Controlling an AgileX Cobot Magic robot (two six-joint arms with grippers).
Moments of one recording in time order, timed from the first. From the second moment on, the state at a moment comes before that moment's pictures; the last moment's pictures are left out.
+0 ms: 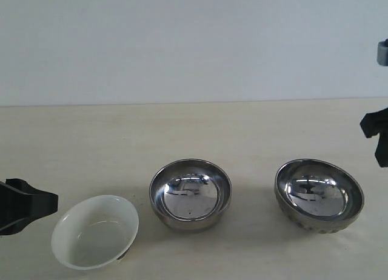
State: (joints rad) left arm -0.32 1.04 -0.46 -0.54 0.31 0.25; right arm 0.11 1.37 -1.06 -0.03 1.02 0.02
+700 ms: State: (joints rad) left arm -0.32 1.04 -0.46 -0.54 0.31 0.25; right arm 0.11 1.55 -0.94 0.10 0.71 0.01
